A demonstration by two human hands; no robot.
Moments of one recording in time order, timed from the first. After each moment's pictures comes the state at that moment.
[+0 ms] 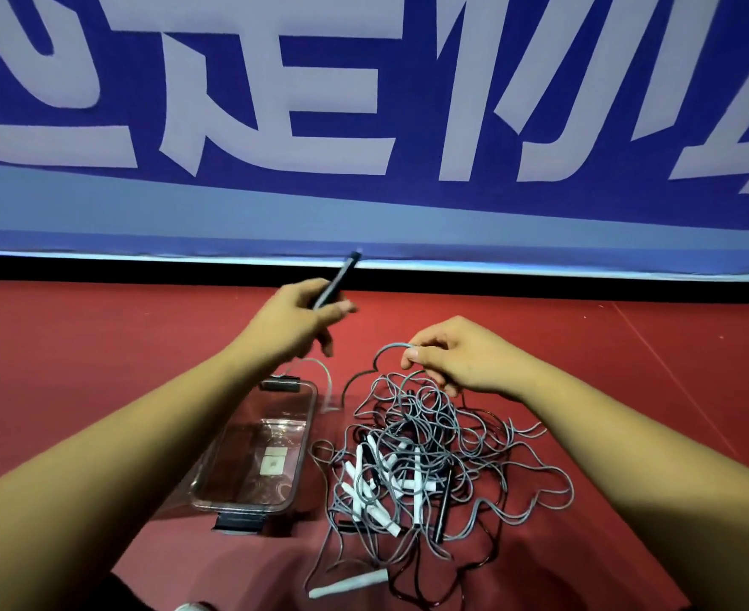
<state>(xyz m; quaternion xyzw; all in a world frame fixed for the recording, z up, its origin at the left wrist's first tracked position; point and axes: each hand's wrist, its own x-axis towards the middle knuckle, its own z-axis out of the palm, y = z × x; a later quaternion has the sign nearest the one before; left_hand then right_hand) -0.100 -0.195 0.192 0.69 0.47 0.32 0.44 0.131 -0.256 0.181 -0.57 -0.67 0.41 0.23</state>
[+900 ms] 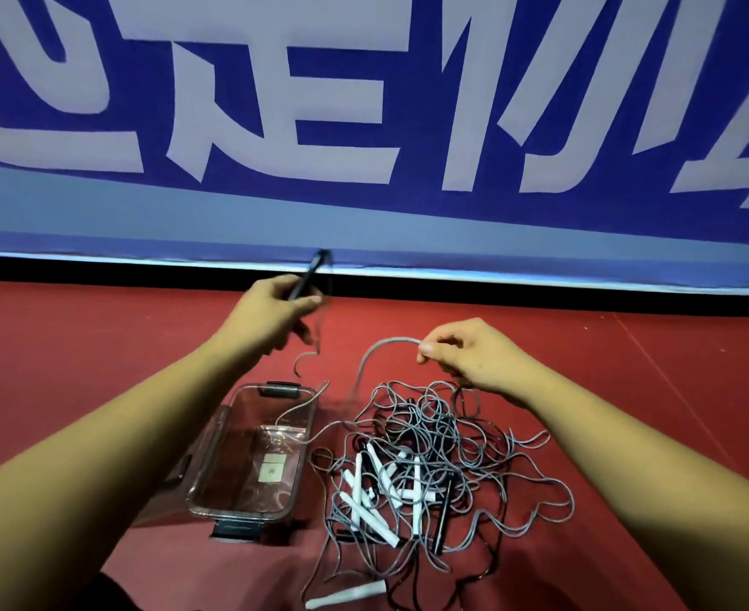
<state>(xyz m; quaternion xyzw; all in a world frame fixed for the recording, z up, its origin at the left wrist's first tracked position) -0.116 -0.183 0.202 0.64 0.55 0.35 0.41 0.143 -0.251 0.178 -0.58 -0.65 0.39 0.30</state>
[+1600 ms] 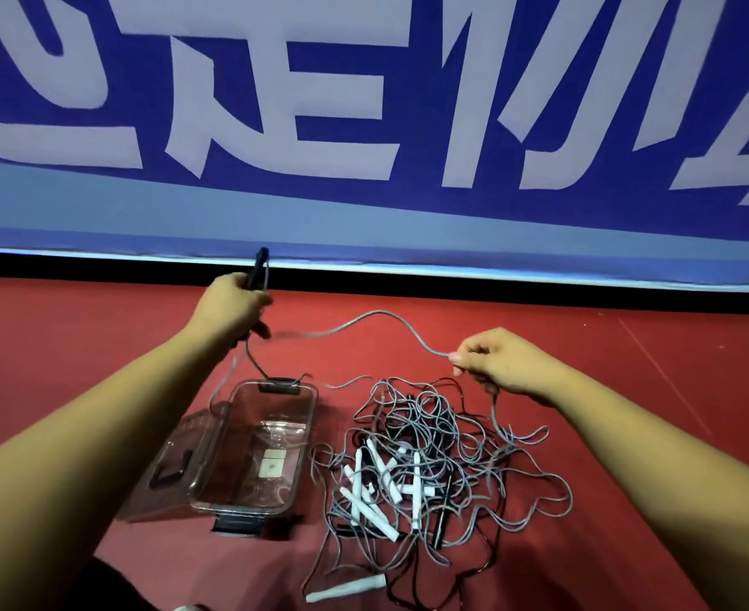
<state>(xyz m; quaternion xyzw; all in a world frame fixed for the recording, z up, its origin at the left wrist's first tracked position) -0.143 -0.170 0.203 0.57 0.66 0.33 0.37 0.179 -0.252 0.159 -0.63 -0.63 0.39 0.23</state>
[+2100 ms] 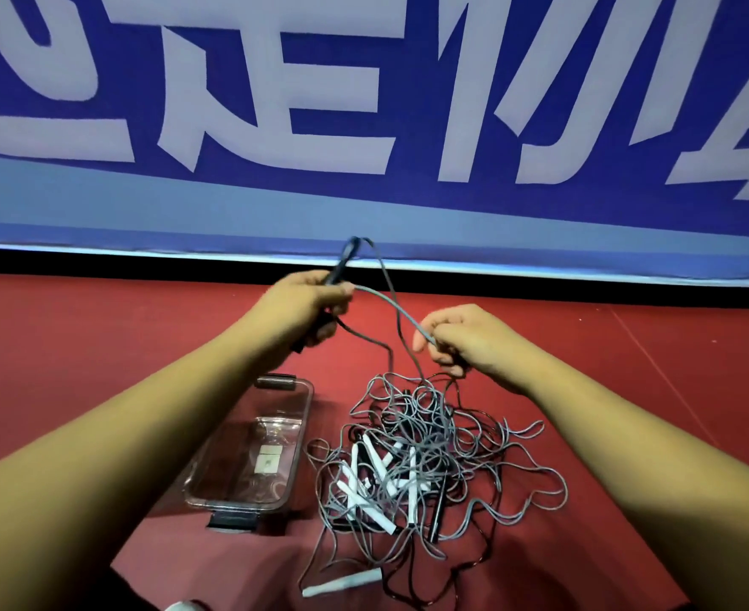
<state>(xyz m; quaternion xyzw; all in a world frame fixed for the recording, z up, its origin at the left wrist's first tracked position) -0.087 -0.198 0.208 0.59 0.44 0.35 0.58 0.137 -0.251 0.184 -0.55 -0.59 0.49 0.33</state>
